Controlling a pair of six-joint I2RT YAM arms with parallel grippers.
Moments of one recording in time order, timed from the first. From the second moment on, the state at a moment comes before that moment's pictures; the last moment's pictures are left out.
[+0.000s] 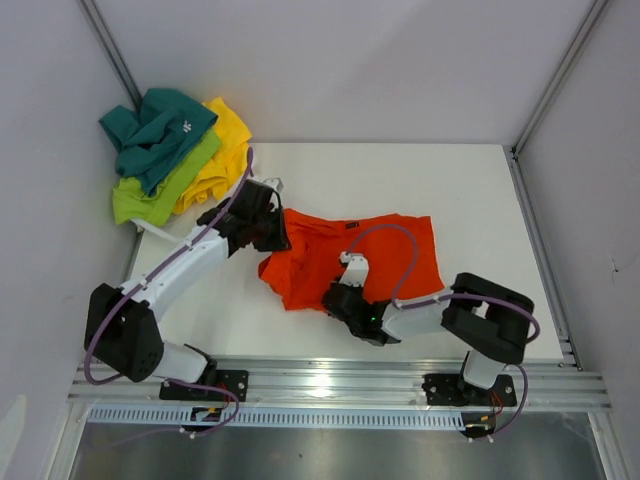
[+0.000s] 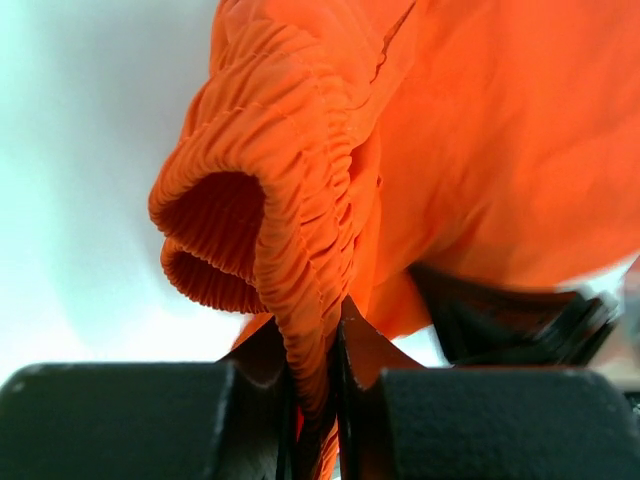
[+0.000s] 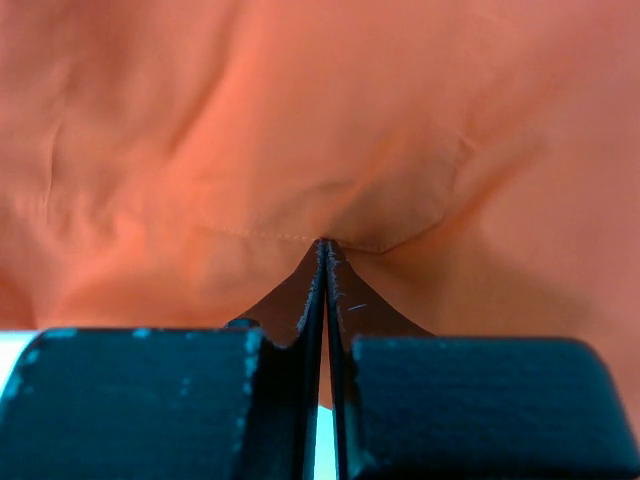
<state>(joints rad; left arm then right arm) -0.47 1.38 1.06 -0.57 0.11 -0.47 1.14 1.66 0.63 0.29 0.62 0.86</state>
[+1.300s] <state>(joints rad) -0.39 1.47 1.48 -1.01 0.16 -0.42 1.02 1.61 0.85 0.26 0.31 0.75</state>
